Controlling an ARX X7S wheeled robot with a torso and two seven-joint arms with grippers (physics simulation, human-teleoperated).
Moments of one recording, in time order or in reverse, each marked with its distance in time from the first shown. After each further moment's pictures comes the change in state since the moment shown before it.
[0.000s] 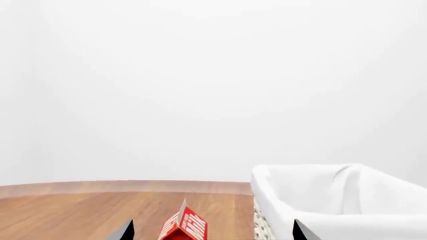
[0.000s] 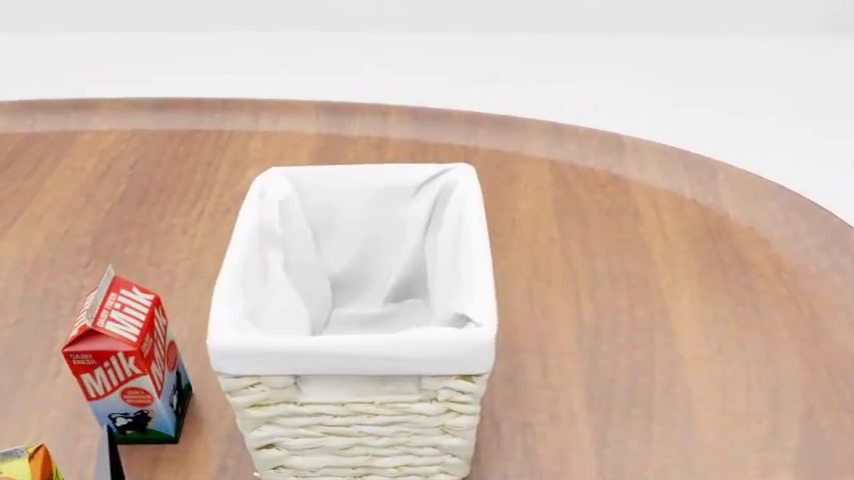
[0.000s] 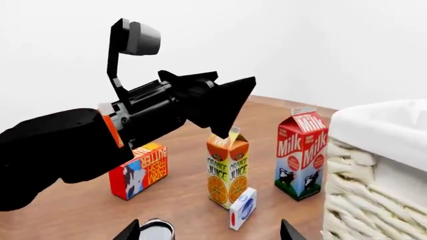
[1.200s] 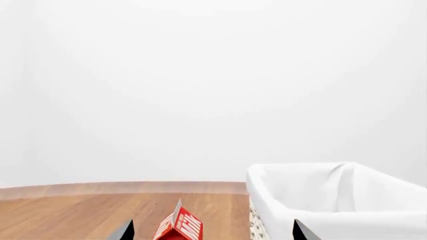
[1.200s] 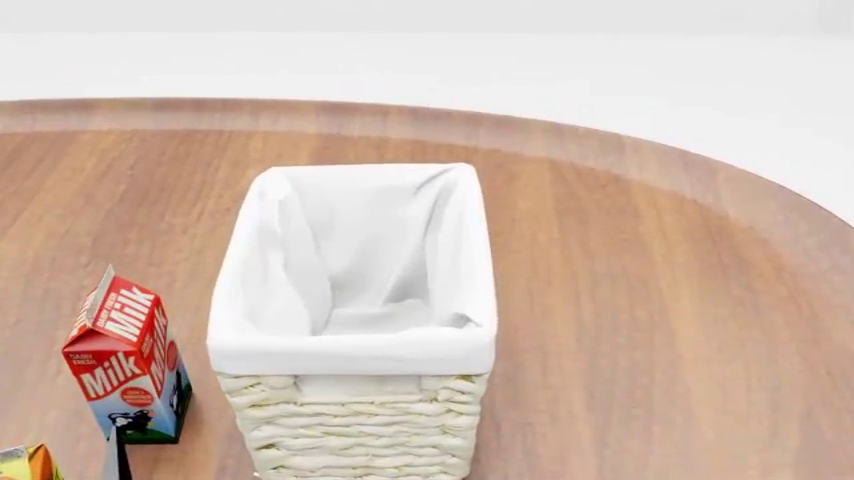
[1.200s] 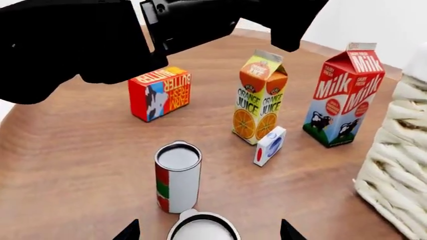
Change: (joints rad) left arm -0.003 -0.014 0.027 -0.002 0.004 0.007 -0.014; right arm 0.032 -0.001 -0.124 0.042 -0.241 0.092 0.041
